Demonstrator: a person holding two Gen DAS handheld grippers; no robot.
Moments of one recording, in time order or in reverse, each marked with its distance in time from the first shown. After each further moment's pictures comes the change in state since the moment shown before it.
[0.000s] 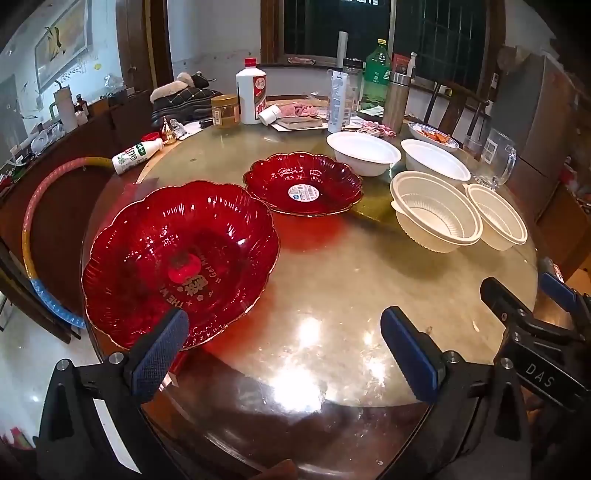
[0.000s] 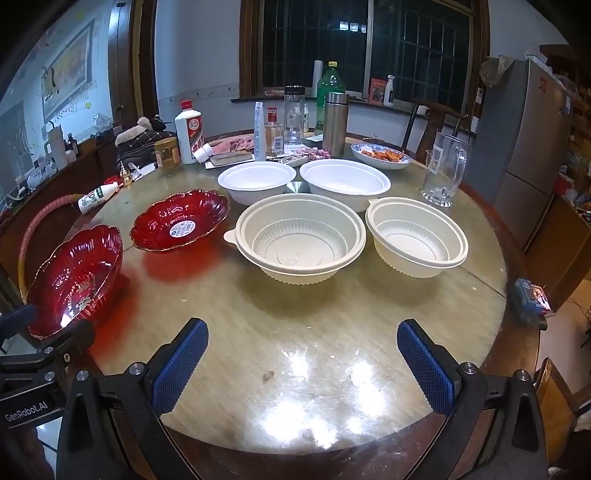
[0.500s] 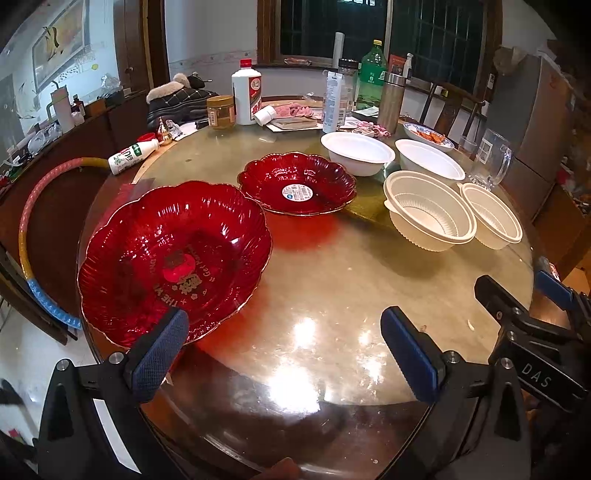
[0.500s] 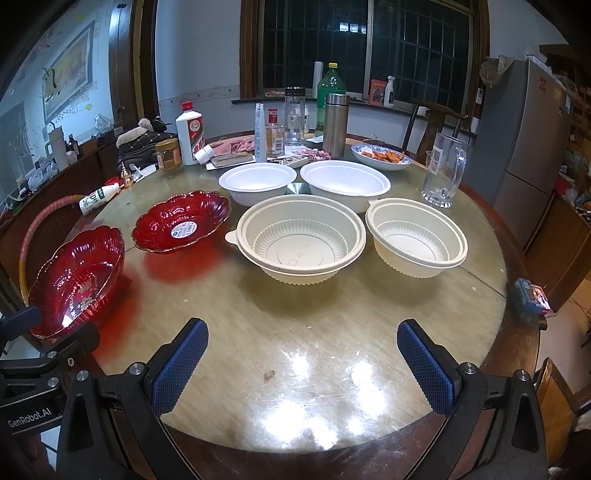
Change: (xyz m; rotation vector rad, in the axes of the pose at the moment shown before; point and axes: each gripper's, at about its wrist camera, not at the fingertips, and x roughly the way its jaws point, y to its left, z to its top) left arm -0.004 -0.004 -0.001 0.001 -0.003 -0.015; right arm -0.002 0.001 0.000 0.003 -0.005 0.006
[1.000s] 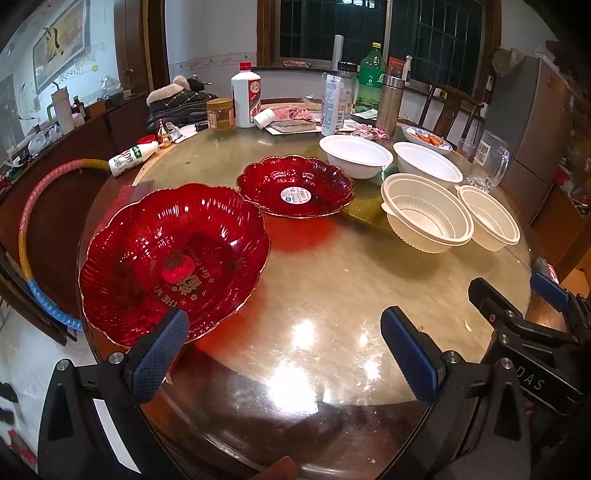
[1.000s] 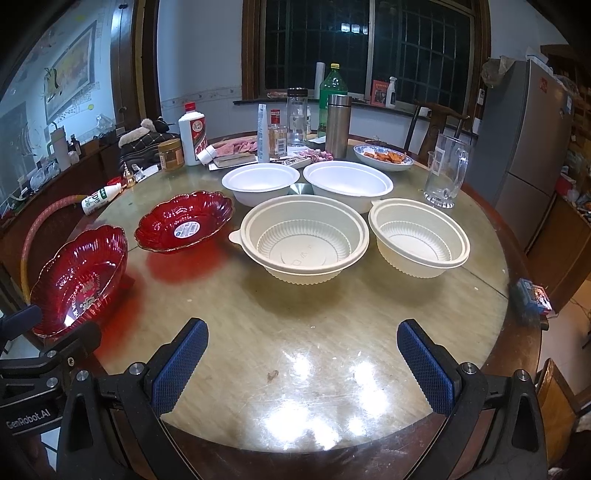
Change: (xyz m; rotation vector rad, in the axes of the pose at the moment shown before) left arm -0.004 0.000 -0.001 0.002 -0.009 -0.003; right arm -0.001 0.001 -0.001 0.001 -0.002 0.005
